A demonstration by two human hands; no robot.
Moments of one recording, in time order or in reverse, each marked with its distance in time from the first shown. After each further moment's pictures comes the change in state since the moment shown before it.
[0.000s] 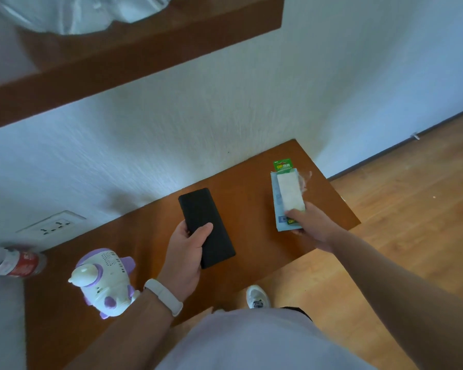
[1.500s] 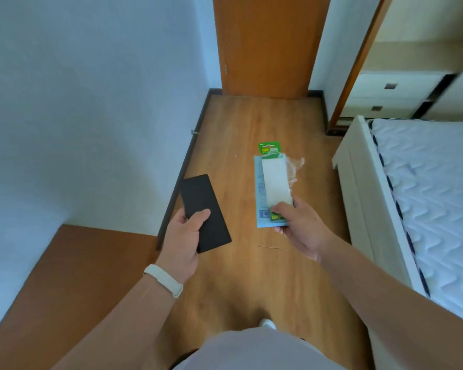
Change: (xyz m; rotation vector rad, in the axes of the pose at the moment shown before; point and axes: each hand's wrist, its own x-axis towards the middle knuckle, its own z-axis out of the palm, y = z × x) left_hand -0.153 -0.136 0.362 0.420 -0.850 -0.085; right_hand -0.312 0.226 -0.245 0.894 0.724 -0.375
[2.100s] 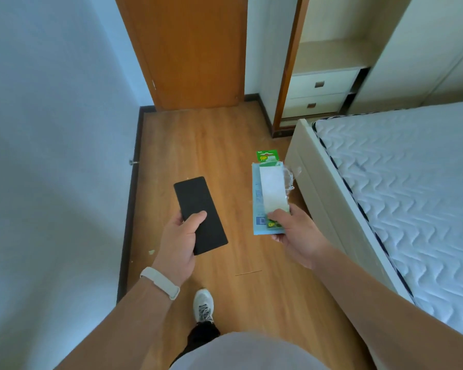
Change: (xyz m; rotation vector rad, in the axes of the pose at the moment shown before) left_hand 0.207 0.047 0.109 0.126 -0.287 -0.120; right_hand 0.135 -0.066 -0.048 0.061 0.343 -0.010
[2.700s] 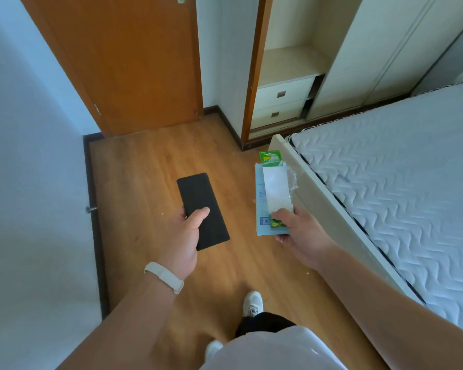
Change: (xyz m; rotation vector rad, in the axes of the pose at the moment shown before) left_hand 0.240 0.128 -0.003 0.170 -0.236 -0.059; right_hand 0.162 -0.101 0.082 0.119 0.269 -0.007
